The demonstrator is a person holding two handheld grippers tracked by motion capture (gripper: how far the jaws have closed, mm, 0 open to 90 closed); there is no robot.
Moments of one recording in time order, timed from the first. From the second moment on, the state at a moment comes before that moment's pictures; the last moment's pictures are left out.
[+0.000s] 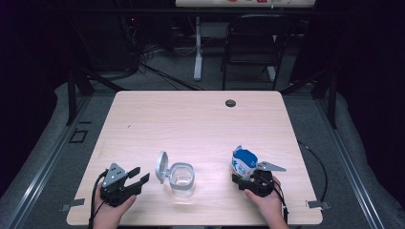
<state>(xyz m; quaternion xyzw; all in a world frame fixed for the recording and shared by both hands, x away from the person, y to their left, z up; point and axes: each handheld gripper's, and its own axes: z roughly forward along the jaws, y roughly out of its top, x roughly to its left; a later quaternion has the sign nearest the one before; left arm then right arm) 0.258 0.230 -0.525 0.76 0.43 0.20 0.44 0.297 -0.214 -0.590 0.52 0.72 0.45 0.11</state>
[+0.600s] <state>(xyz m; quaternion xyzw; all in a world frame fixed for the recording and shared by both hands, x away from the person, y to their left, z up) 0.258 0.232 -0.527 0.76 0.44 0.20 0.44 0.295 -0.212 -0.589 0.50 0.72 0.45 0.12</state>
